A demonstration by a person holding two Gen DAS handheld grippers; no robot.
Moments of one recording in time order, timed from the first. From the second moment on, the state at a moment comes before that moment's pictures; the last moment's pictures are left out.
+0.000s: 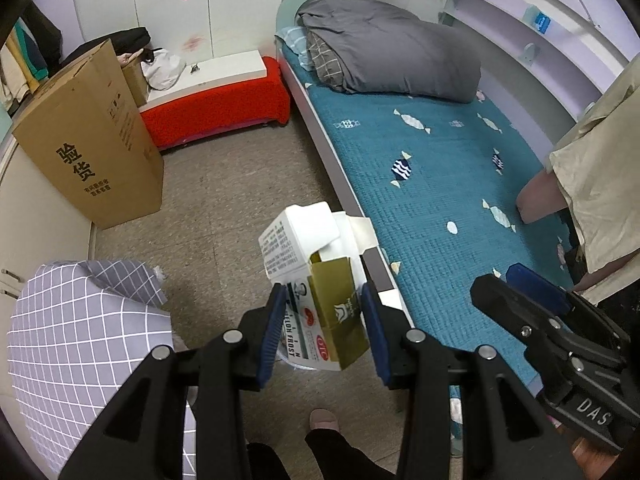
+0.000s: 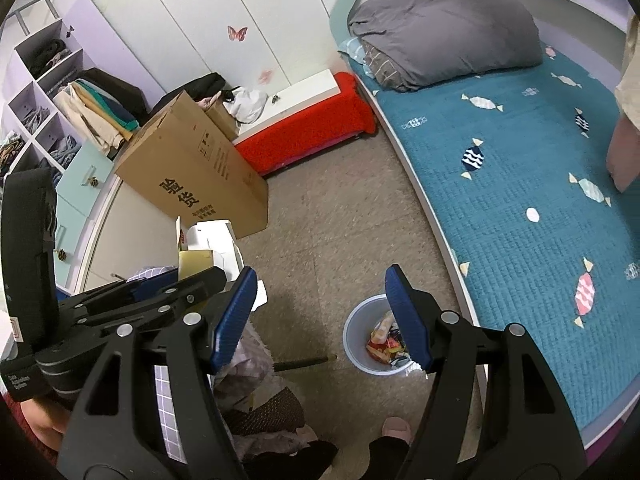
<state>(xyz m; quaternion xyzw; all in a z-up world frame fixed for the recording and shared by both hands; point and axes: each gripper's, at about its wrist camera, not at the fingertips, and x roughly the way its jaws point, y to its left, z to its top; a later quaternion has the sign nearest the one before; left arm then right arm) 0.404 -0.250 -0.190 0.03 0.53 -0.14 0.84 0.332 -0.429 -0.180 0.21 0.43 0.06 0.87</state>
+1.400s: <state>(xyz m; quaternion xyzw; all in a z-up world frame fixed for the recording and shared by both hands) 0.210 -0.132 -0.074 0.02 0.35 -0.06 0.94 0.180 -0.329 -0.090 0.10 0.32 0.12 0.94</state>
